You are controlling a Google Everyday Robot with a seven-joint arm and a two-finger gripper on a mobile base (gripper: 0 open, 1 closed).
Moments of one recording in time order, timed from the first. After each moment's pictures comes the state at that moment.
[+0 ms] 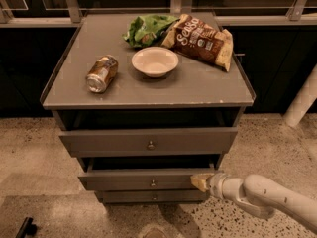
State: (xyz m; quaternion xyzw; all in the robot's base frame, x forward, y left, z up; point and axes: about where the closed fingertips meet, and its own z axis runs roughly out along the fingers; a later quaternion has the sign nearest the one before) arm 0.536 -0.185 0.427 -0.19 0.87 0.24 0.37
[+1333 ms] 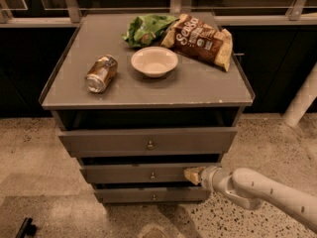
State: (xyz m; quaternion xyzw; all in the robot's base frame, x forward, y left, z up) arm 0.574 -0.166 0.421 -0.19 0.87 0.23 0.39
